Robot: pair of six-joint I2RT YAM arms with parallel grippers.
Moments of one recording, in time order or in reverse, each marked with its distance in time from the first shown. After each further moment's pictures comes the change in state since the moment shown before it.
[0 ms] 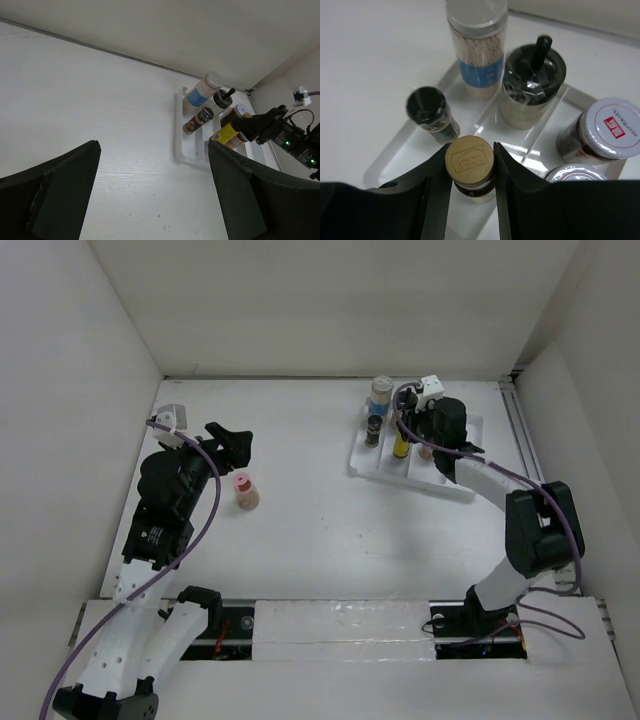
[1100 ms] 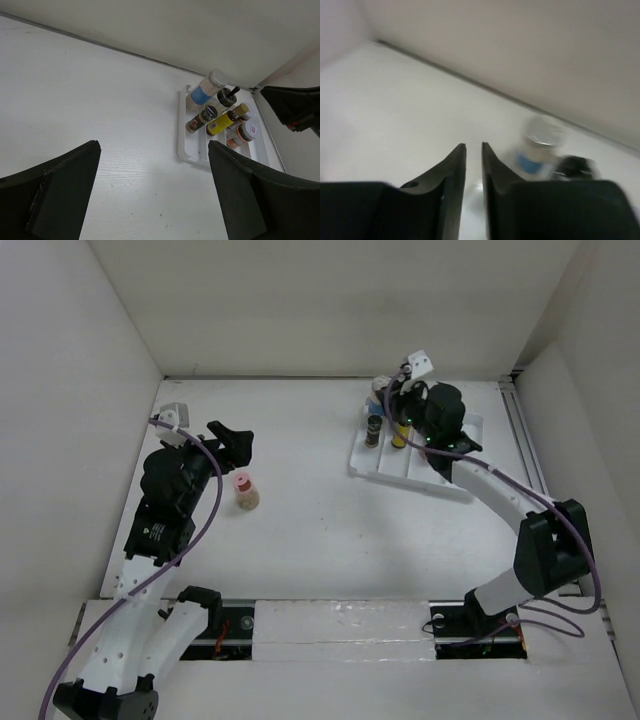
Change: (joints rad) left arm 0.000 0.021 0.000 0.000 -0.005 0.000; right arm 0.081 -0.055 0.127 0.050 -0.011 -0.018
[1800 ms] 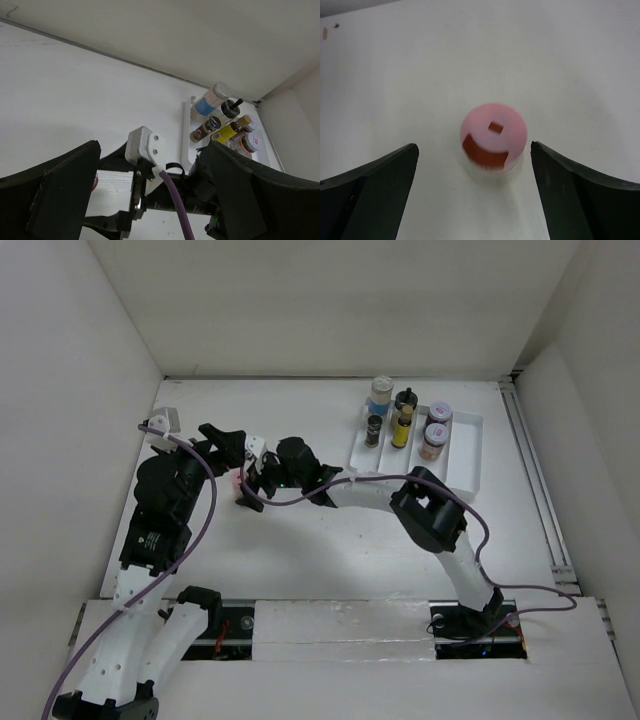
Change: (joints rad) left arm 0.000 -0.049 0.000 -0.015 -0.059 0.000; right arm 0.611 0.676 0.435 -0.015 -0.294 -0.050
